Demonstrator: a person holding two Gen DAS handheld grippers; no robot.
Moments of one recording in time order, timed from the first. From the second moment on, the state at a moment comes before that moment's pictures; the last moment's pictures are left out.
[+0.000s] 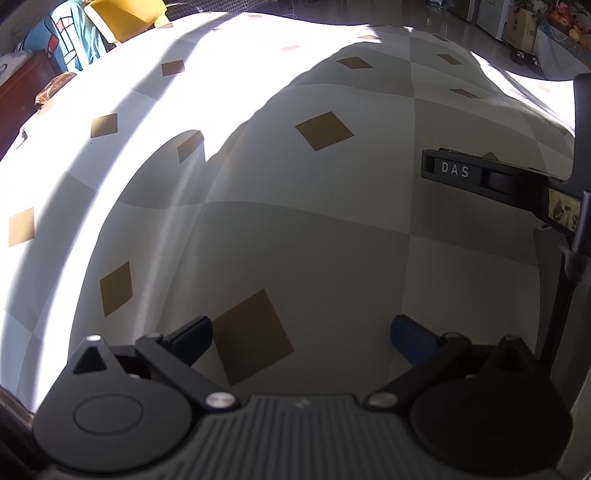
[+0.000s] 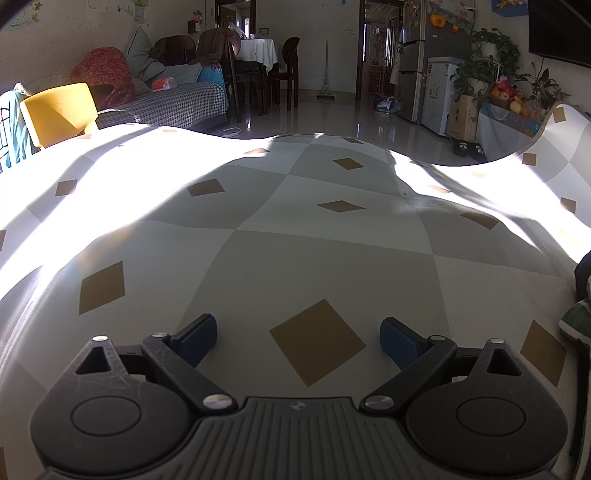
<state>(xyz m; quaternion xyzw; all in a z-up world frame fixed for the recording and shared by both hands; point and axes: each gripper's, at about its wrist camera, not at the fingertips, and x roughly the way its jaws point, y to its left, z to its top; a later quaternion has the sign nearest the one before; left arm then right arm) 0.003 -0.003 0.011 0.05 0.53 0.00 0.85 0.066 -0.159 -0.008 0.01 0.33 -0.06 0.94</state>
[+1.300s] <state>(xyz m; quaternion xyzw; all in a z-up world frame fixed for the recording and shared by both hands) -0.022 0.009 0.038 0.03 0.50 -0.02 0.86 0.066 -0.160 -0.009 0.01 0.33 -0.06 0.94</state>
